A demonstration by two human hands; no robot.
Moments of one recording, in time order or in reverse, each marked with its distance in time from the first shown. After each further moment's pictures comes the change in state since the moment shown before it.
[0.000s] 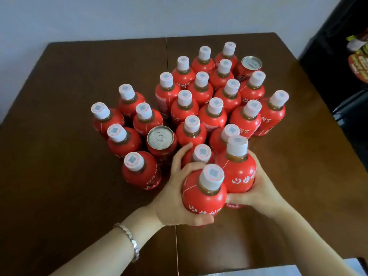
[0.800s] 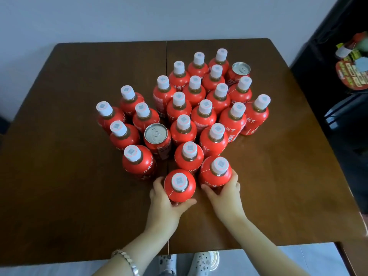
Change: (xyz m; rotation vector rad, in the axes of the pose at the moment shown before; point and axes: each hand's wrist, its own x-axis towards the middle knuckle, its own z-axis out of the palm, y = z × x) left_hand -0.037 0.026 0.042 0.058 0.433 -0.821; right_hand -0.028 0.008 0.044 -0.345 0.321 0.352
